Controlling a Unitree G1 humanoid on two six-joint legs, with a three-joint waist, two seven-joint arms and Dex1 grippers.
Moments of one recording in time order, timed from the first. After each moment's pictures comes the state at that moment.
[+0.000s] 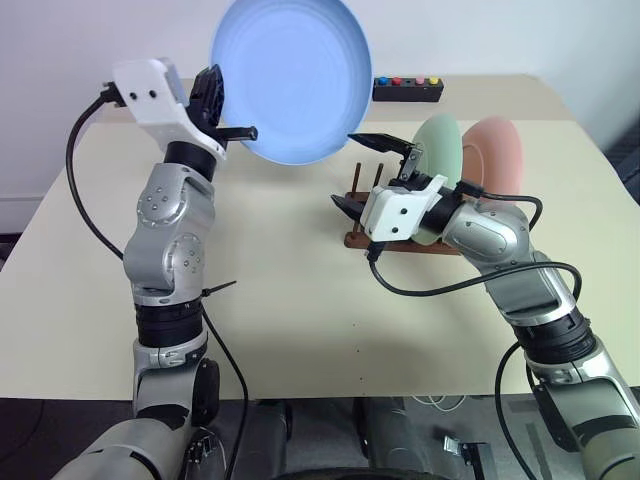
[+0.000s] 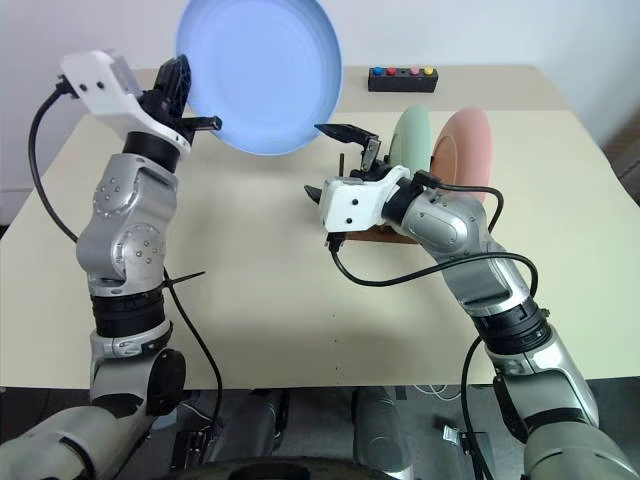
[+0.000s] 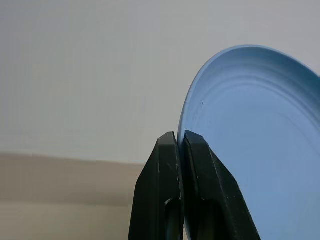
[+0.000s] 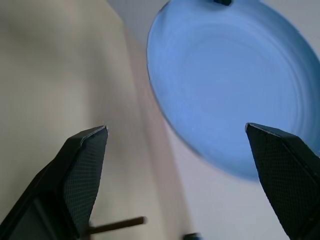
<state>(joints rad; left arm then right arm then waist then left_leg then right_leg) -0.71 0.18 0.16 -0.24 -0.35 0.43 0.03 -0.63 -0.61 0.27 -0.20 -0.34 -0.14 0.55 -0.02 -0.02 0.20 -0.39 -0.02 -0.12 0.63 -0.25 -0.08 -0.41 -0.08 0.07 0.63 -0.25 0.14</state>
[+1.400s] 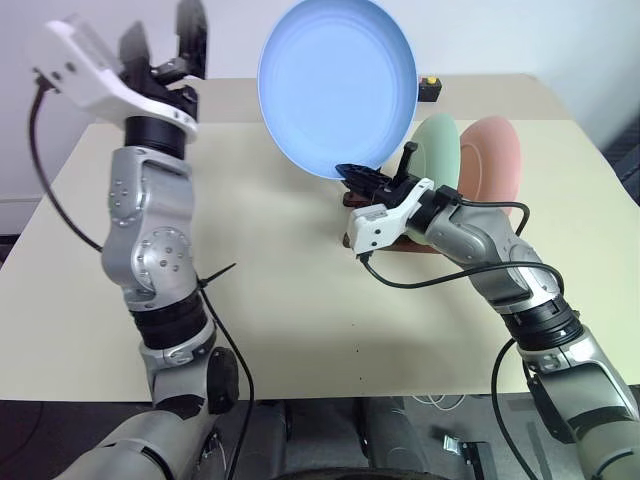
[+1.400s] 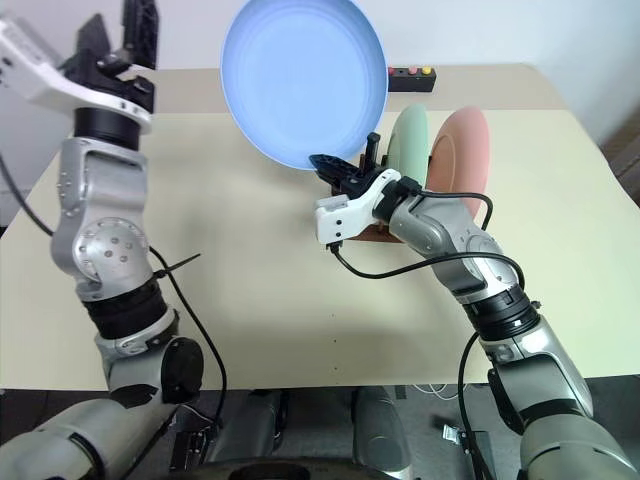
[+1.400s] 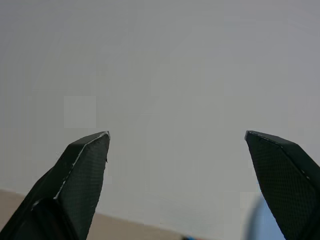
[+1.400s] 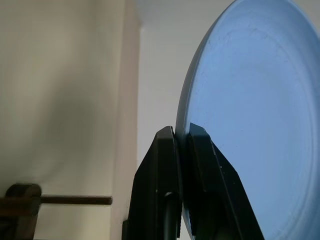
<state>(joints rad) -0.76 0.16 0.38 -0.31 -0.50 0.40 0.03 -0.67 -0.56 0.29 -0.05 -0.60 -0.31 0.41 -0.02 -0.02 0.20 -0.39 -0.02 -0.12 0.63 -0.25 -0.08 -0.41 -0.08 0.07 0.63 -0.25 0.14</state>
